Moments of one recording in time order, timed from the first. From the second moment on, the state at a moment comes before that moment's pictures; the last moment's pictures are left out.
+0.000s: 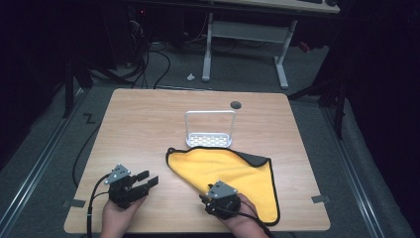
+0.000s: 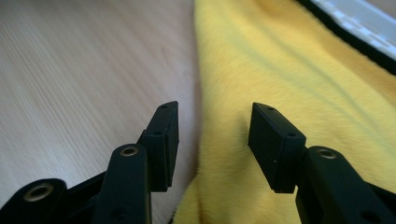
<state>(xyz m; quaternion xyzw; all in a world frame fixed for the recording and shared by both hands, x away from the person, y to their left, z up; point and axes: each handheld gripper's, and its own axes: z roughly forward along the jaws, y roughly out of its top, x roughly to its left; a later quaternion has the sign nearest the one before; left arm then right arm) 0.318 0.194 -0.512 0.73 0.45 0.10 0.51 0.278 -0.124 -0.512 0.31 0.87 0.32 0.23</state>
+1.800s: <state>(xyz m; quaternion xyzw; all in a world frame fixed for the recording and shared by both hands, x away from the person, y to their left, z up) 0.308 0.076 -0.514 0.79 0.38 0.16 0.46 0.334 -0.221 -0.519 0.47 0.79 0.34 0.21</state>
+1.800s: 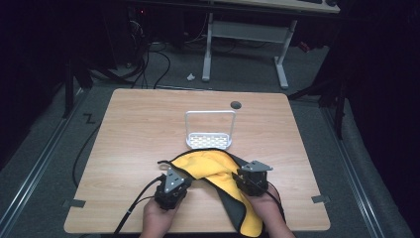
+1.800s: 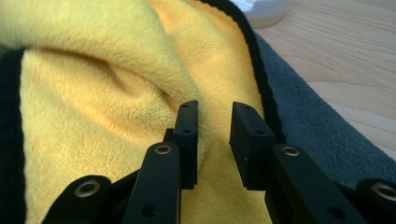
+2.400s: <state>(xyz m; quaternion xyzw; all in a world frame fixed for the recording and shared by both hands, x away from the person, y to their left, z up) 0.322 0.028 -0.530 0.81 0.39 0.11 0.43 0.329 -0.220 -0.516 0.47 0.78 0.36 0.20</state>
